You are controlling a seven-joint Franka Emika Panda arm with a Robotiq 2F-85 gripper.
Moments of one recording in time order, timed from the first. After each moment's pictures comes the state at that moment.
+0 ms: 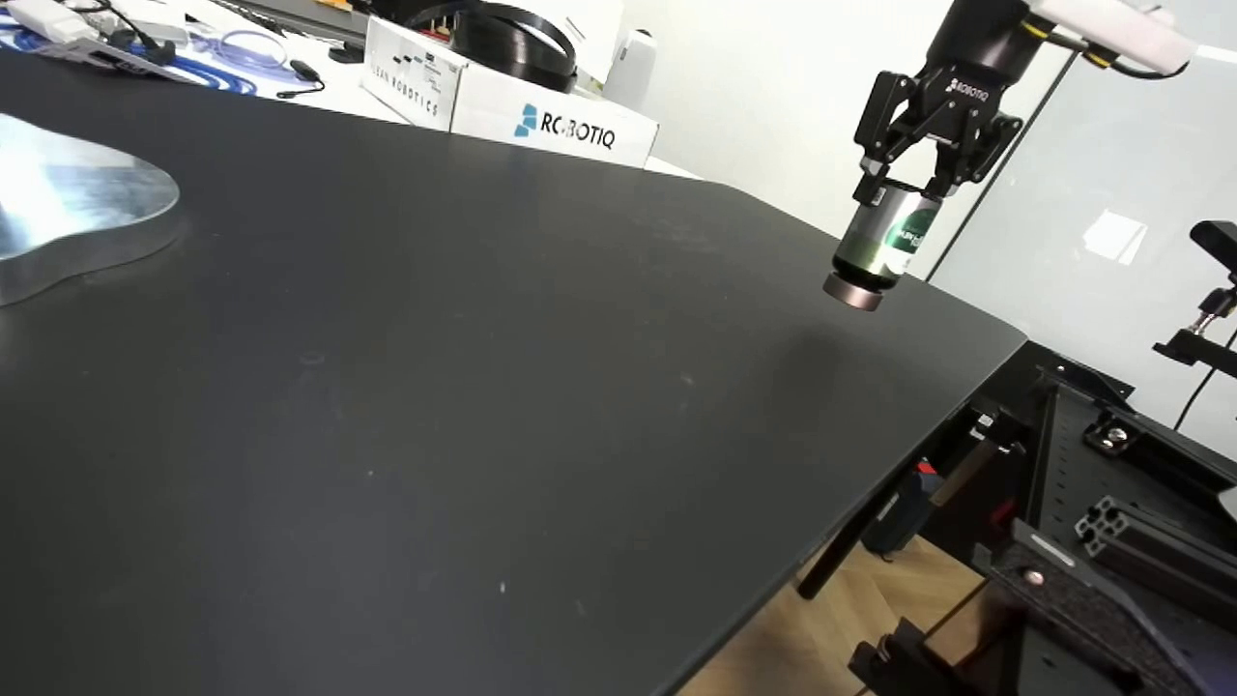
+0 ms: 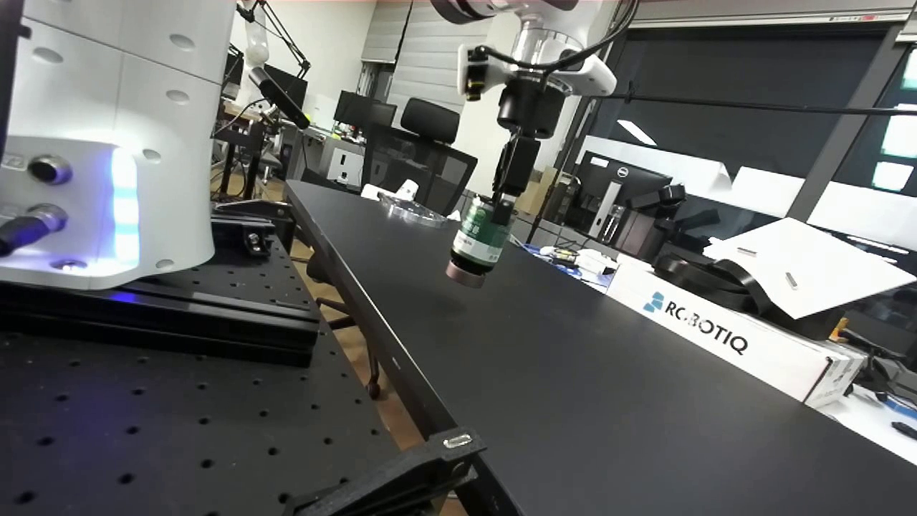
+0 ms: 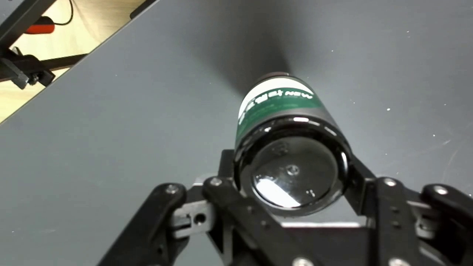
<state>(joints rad) -0.04 -0.18 0.01 -2.80 -0.14 2.65 0.72</state>
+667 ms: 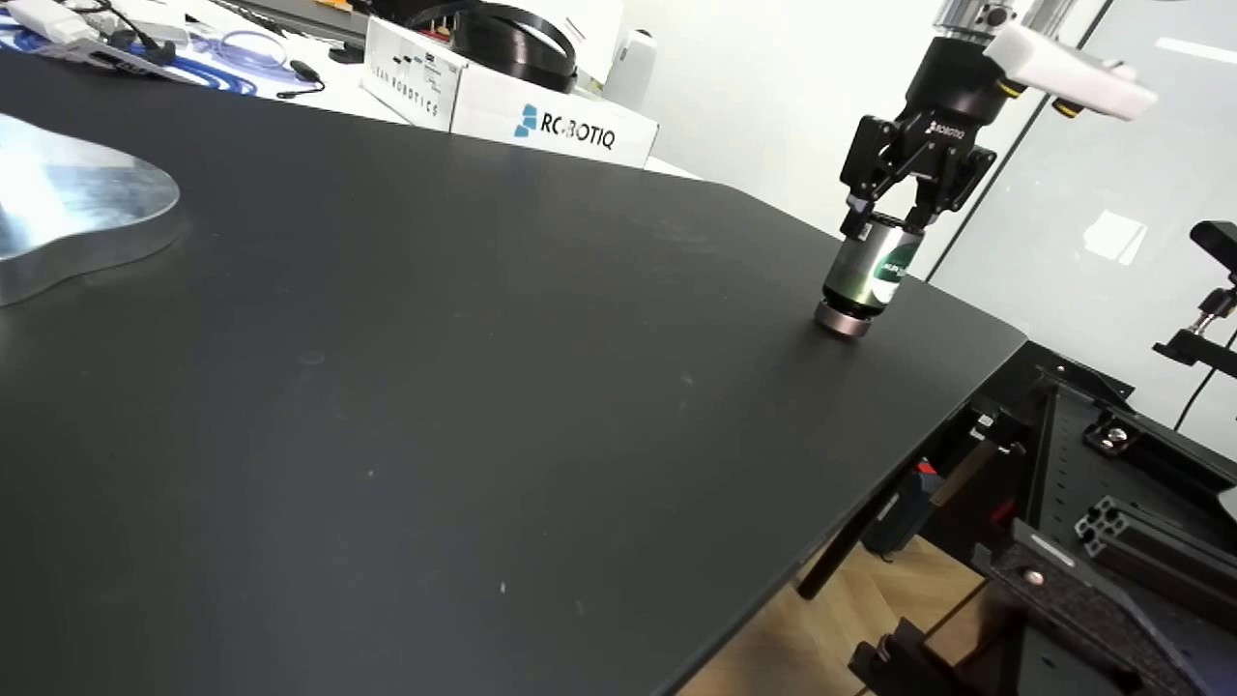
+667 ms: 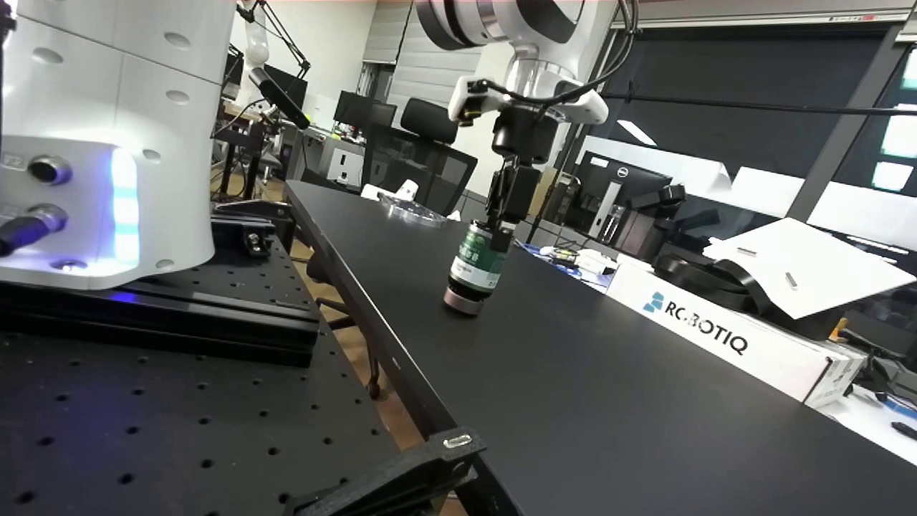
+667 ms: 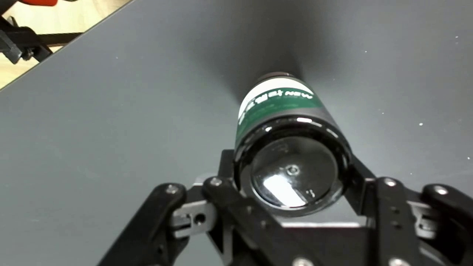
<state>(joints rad) -0.09 -0.07 0.03 -2.79 -0.28 2.74 0.74</state>
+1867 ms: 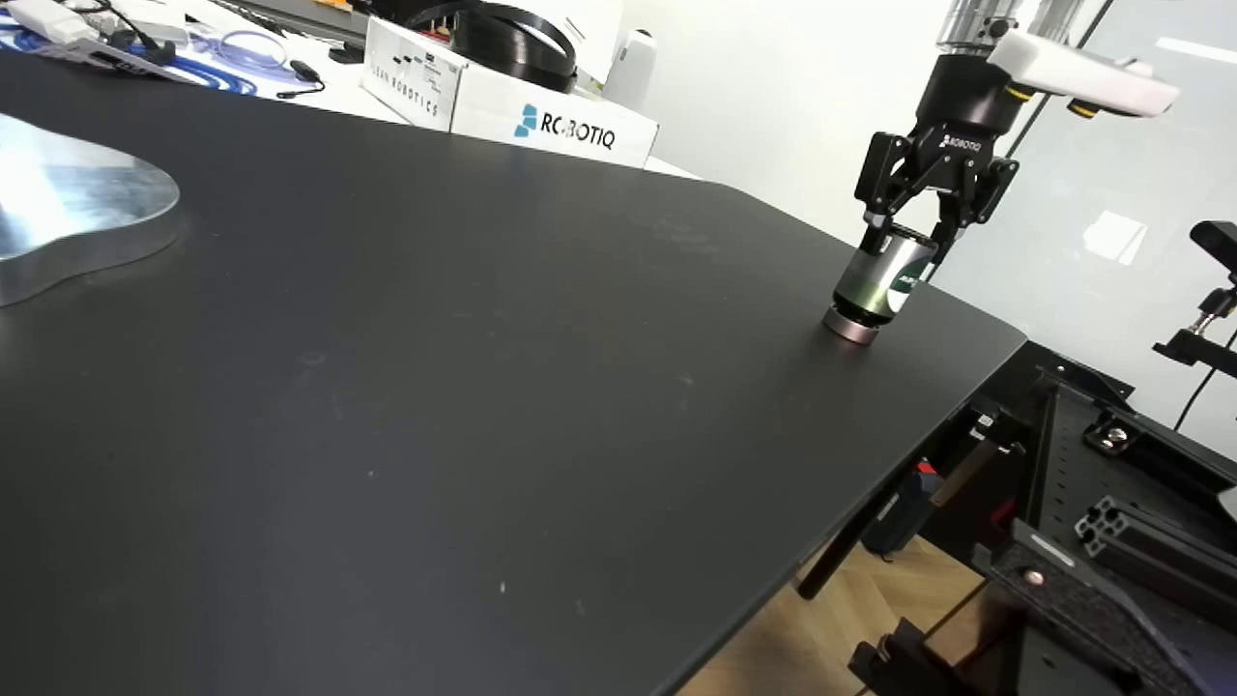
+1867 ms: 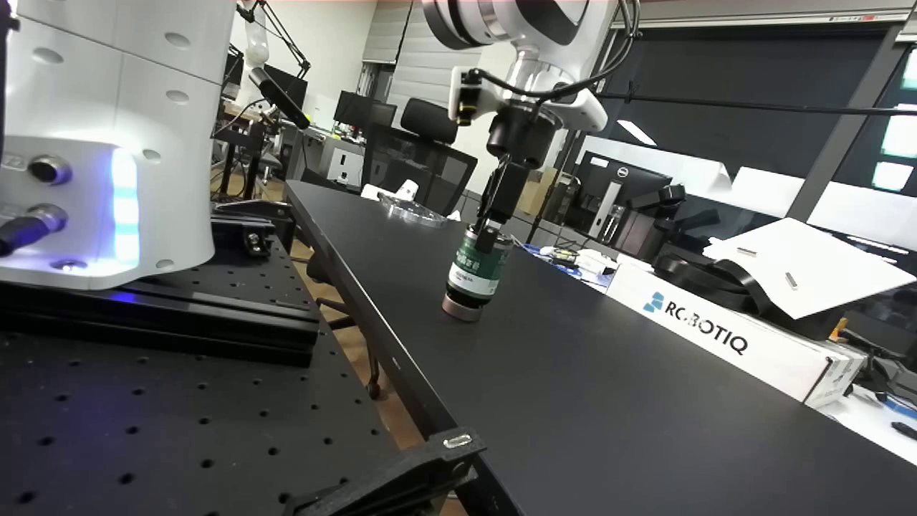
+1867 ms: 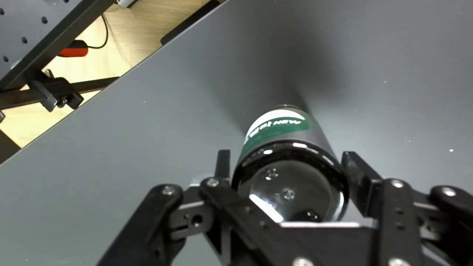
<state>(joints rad) -0.09 -0.07 0.02 -2.78 -0.19 2.63 0.73</state>
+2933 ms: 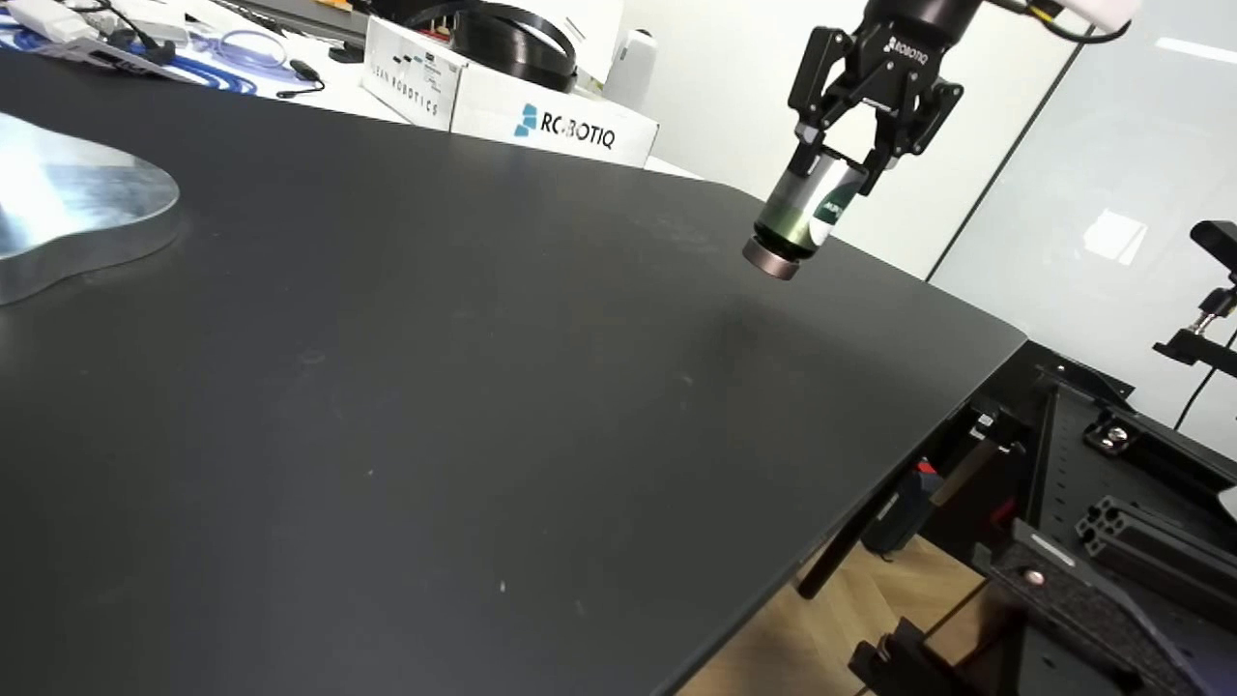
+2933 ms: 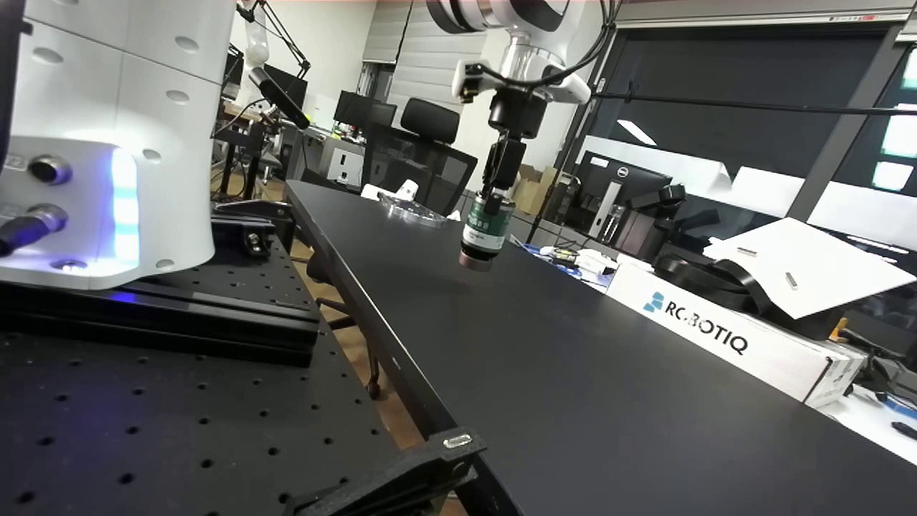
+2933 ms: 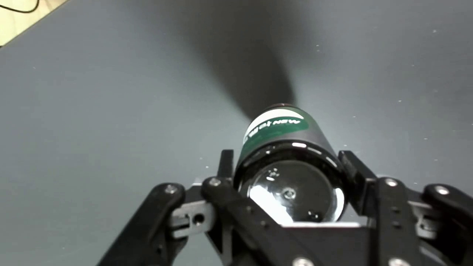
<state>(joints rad) 0.02 -0.08 0.12 -2.67 -0.07 2.63 0.75</state>
